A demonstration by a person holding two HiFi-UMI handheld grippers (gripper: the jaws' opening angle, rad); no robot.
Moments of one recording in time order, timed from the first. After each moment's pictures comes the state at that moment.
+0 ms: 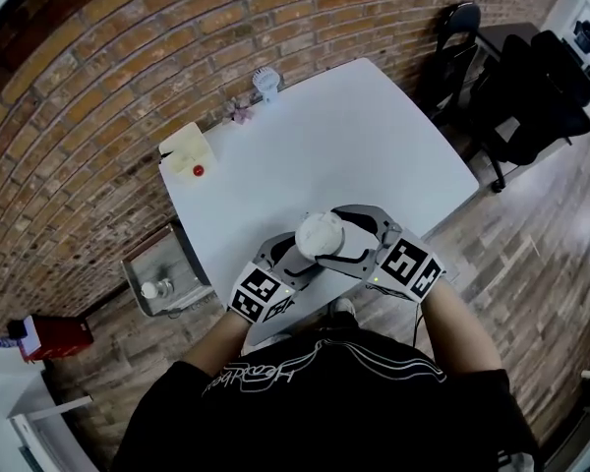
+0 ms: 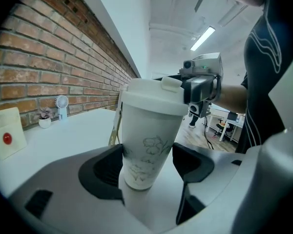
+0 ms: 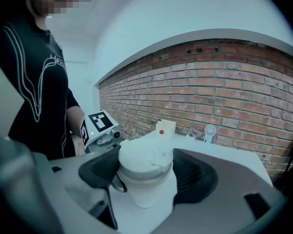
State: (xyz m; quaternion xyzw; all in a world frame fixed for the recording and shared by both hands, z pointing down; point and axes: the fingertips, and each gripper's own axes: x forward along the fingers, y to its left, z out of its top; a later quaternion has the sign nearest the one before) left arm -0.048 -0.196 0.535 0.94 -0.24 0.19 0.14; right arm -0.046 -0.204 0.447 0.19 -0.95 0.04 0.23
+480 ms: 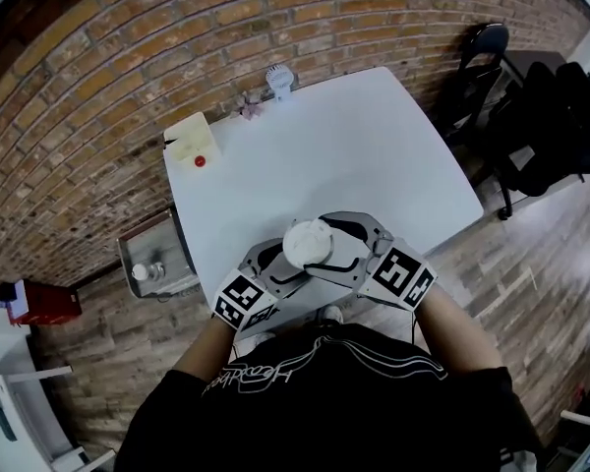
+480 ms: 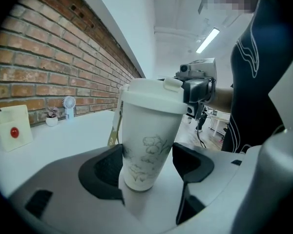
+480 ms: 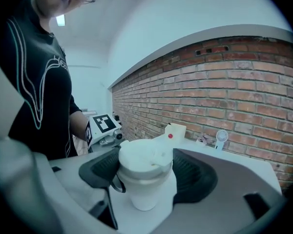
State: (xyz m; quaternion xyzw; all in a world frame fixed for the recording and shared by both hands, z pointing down) left arm -0.048 -0.196 0.534 0.93 -0.28 0.17 0.15; right arm -0.047 -0.205 0.446 0.11 -0.97 0.02 0.21
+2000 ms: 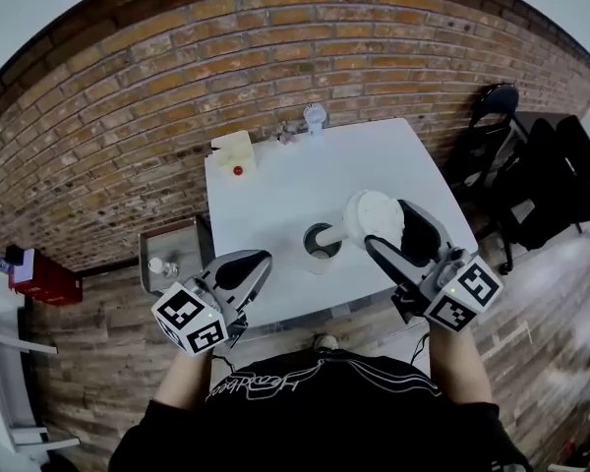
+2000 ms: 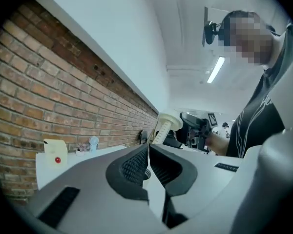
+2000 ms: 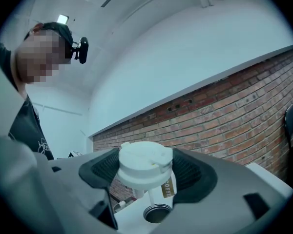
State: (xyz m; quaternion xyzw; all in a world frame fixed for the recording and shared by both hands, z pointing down) left arm -0.128 -0.124 0.347 0.91 -0.40 -0.01 0.12; right arm 0.033 -0.182 0.266 0.24 -0.96 0.08 -0.08
